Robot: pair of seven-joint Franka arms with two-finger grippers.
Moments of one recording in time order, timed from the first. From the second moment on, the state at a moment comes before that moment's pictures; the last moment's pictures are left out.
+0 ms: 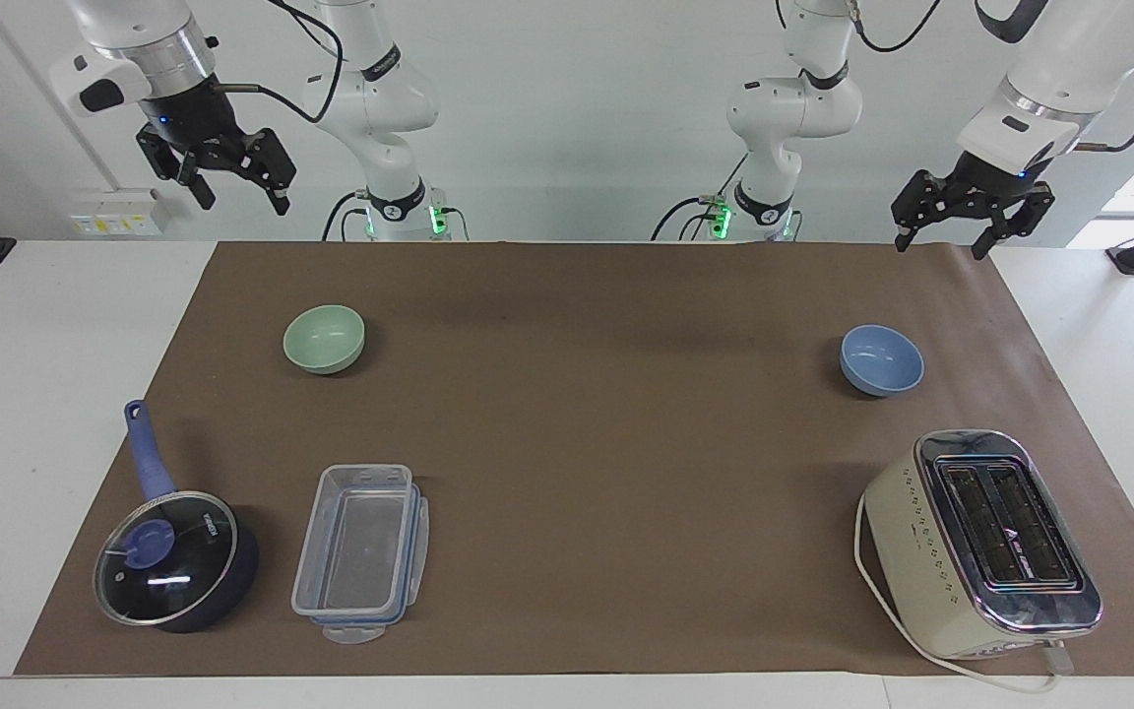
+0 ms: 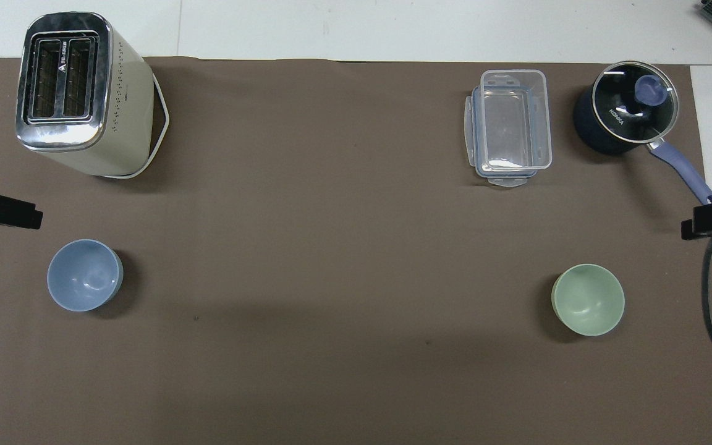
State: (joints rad) left arm -0.04 -0.06 -0.01 -1.57 -0.02 1.52 0.14; right arm 0.02 -0.08 -0.06 -1.52 0.02 1.41 0.11
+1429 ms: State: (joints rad) left arm 0.15 -0.07 0.01 -1.82 -0.10 1.78 0.42; right arm 0.02 -0.09 -0.06 -1.52 0.02 1.41 0.11
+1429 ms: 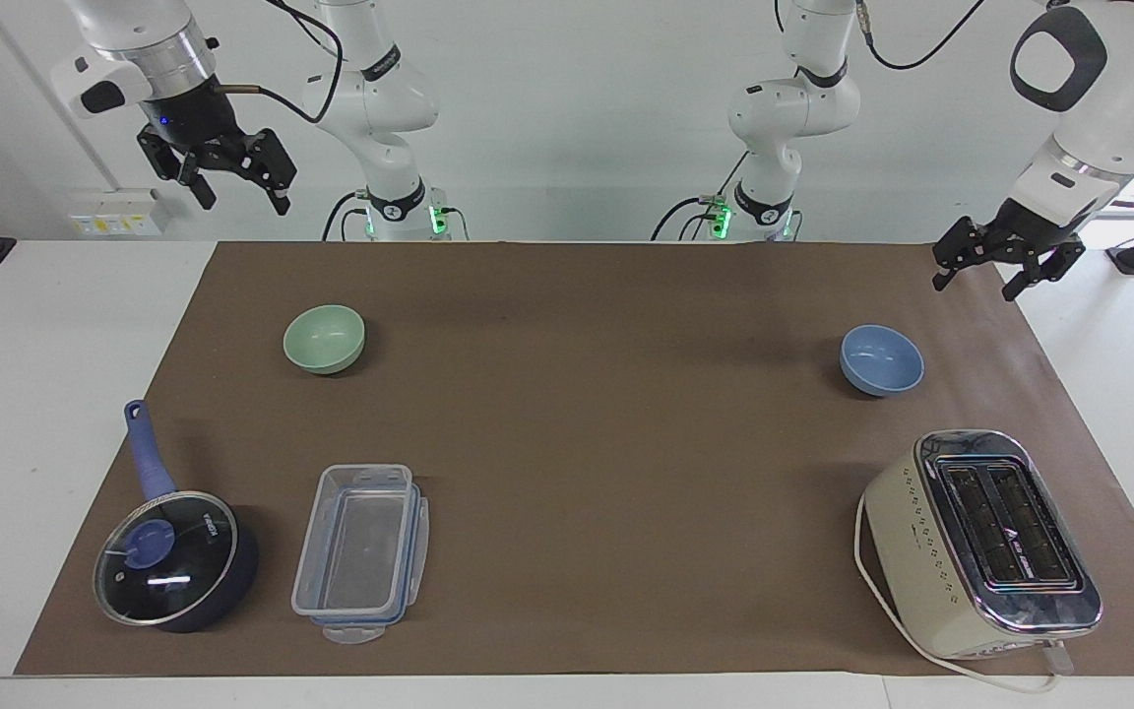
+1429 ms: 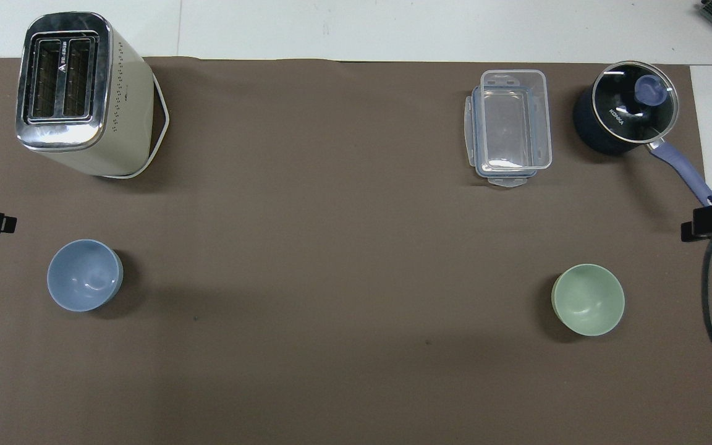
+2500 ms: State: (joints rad) left arm 0.33 0.11 0.01 -2.08 -0.26 2.09 0.86; right arm 0.02 -0.09 -0.06 -1.52 0.02 1.41 0.11
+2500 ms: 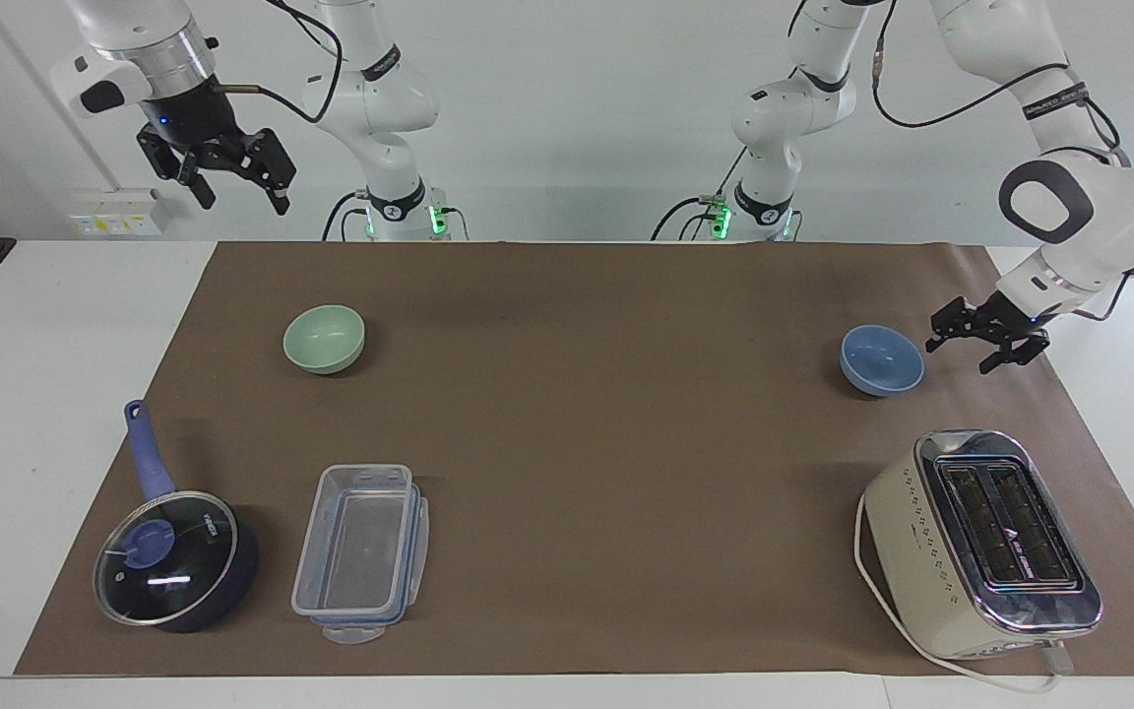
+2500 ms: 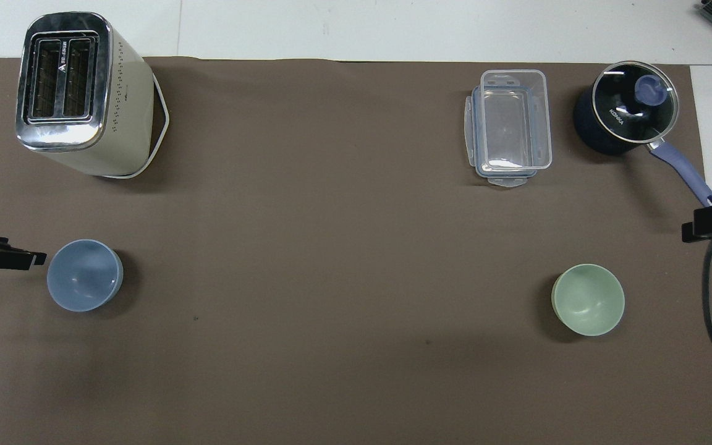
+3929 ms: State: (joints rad) left arm 0.33 0.09 0.00 -2.21 -0.32 2.17 0.87; right arm 0.02 -0.09 -0.06 -1.52 0.02 1.41 0.11
